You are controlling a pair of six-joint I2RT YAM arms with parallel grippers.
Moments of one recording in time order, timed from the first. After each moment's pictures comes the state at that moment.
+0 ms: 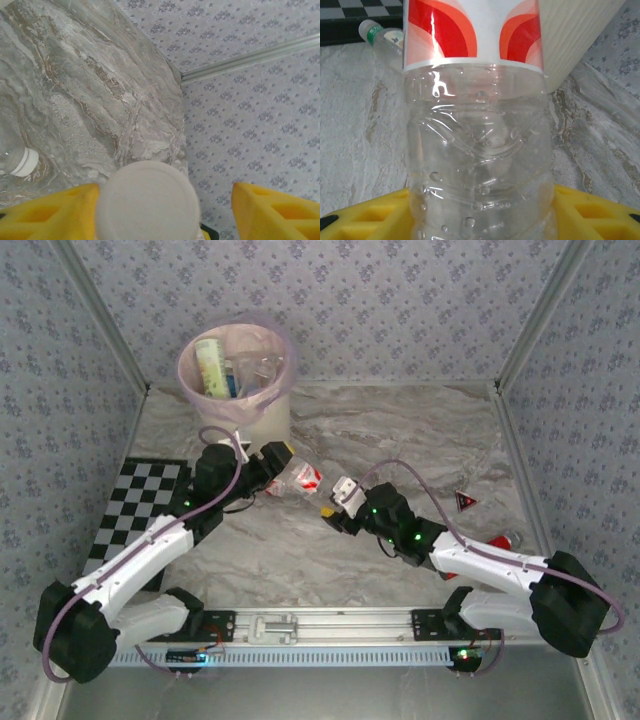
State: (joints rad) left arm -0.57 1.07 0.76 0.02 0.19 -1.14; right arm 0.87 1.15 0.56 0.21 0.02 -0.21
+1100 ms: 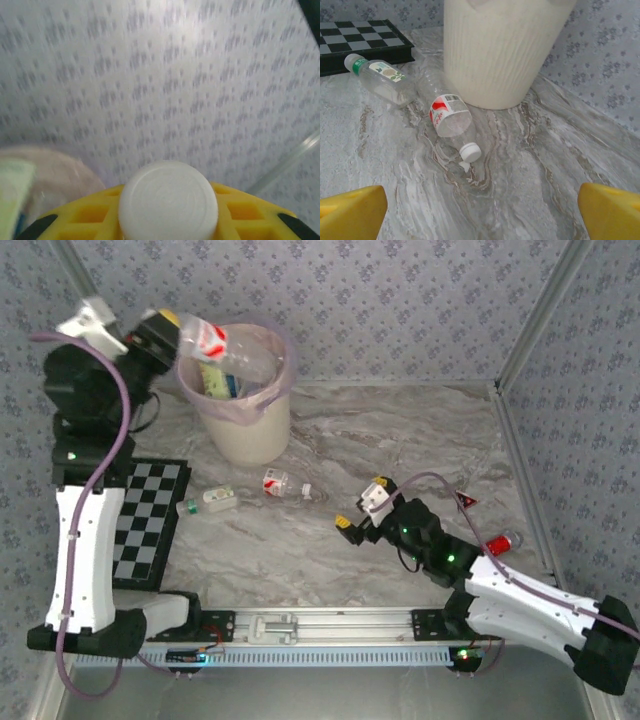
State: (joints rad) left arm -0.11 1.22 1.76 -0.40 0.15 -0.75; right arm 0.91 0.79 0.47 0.04 0.19 -0.16
